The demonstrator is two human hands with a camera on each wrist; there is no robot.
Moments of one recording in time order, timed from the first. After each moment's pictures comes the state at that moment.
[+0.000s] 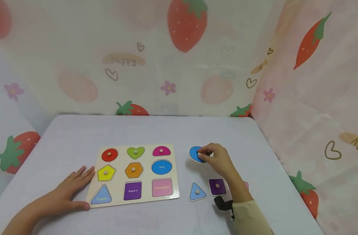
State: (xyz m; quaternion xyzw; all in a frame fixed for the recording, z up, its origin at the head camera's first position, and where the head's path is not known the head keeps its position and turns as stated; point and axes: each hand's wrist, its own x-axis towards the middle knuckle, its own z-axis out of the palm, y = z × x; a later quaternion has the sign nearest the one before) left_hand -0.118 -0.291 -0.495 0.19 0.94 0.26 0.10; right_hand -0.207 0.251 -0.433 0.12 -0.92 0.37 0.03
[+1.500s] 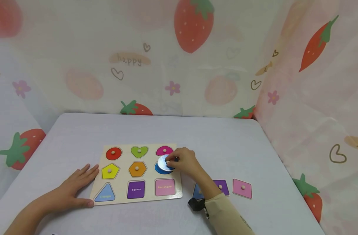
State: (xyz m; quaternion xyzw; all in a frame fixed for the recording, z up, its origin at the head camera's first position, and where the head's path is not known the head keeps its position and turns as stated) left_hand -0.120 -0.292 -0.492 0.20 0.94 0.26 0.10; right_hand -0.217 0.137 -0.458 0.18 -0.91 0.36 -0.04
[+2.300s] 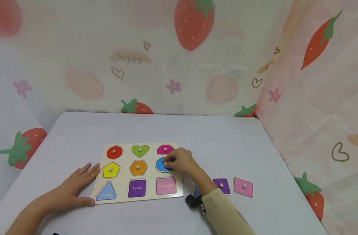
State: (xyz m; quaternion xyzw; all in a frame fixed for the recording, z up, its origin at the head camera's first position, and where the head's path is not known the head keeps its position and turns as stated) left_hand -0.119 -0.291 -0.492 0.19 0.94 0.26 0.10; right_hand -0.221 0.120 -0.466 0.15 -0.93 0.33 -0.10
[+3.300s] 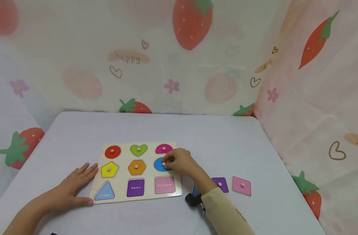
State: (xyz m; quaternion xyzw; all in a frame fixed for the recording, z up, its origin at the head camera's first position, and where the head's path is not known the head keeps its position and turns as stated) left_hand -0.118 -0.289 -0.490 0.19 0.94 0.26 0.11; right_hand -0.220 0.121 -0.461 0.13 -0.92 0.34 -0.14
